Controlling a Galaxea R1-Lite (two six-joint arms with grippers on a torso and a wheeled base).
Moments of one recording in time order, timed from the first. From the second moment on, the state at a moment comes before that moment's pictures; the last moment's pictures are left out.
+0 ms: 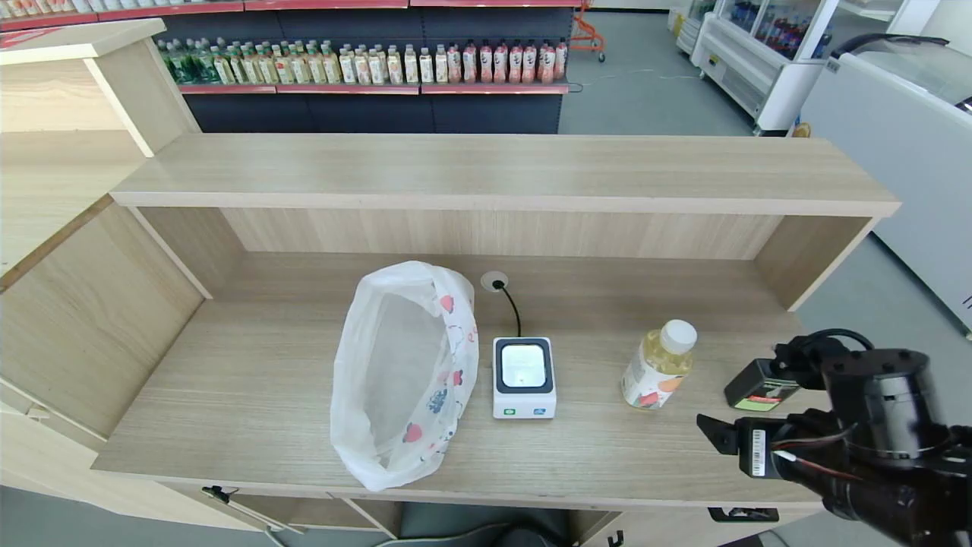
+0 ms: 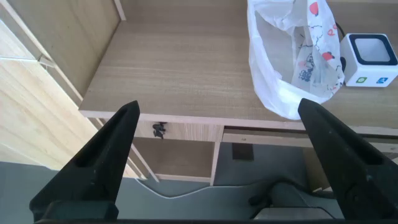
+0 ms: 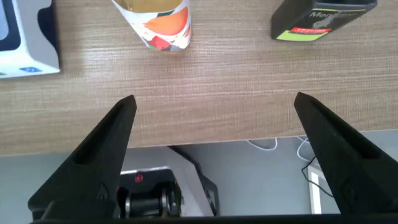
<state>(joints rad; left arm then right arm) 0.00 0.00 0.00 0.00 0.02 0.01 0.47 1.54 -0.37 -0.57 -0.45 0.28</state>
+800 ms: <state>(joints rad) 0.00 0.00 0.00 0.00 0.02 0.01 0.50 1.94 -0.46 -1.02 -0.56 0.12</state>
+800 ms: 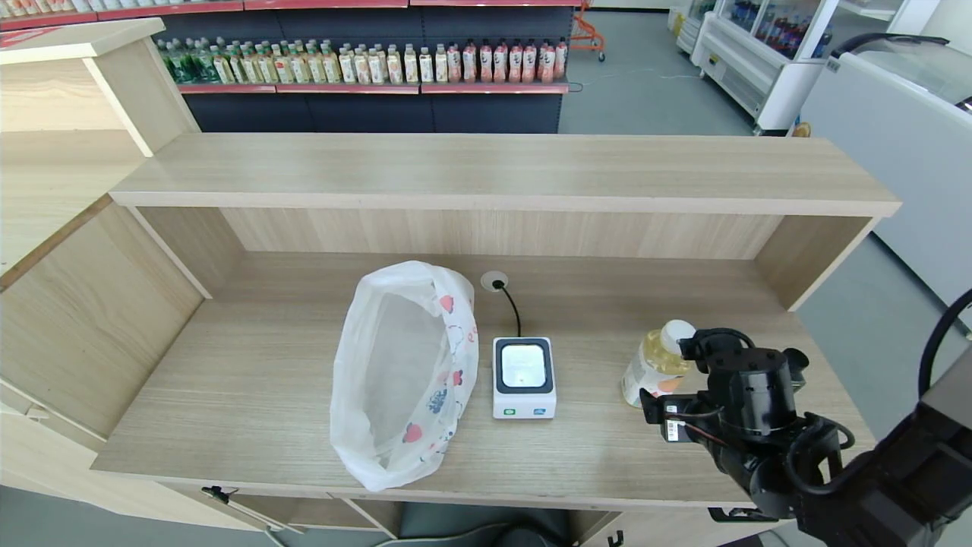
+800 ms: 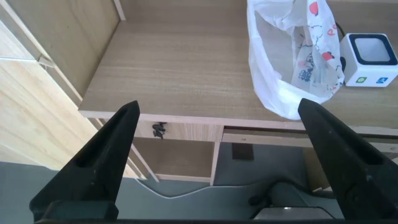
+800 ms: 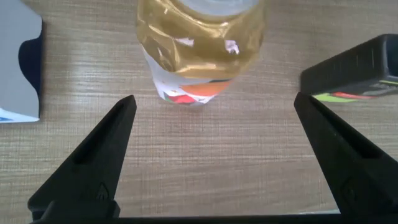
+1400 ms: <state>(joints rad) 0.00 0.00 0.00 0.00 0.02 0.01 0.50 2.11 -0.61 -1.15 -0.53 0.04</state>
